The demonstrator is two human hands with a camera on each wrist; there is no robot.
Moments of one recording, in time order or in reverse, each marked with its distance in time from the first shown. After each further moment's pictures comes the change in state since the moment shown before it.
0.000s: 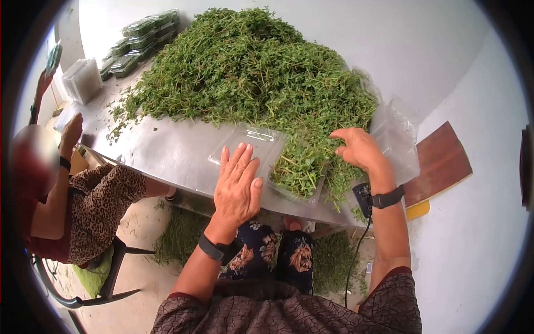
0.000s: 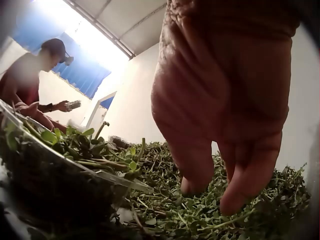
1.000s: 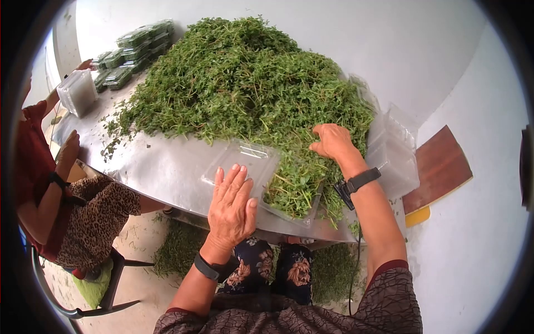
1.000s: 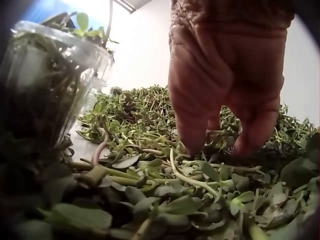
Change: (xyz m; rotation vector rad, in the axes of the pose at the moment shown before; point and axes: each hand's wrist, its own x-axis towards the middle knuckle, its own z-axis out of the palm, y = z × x) left_hand -0.002 0.002 0.000 0.046 -0.028 -0.008; right_hand 0.081 0.012 0.046 -0.177 0.164 -0.127
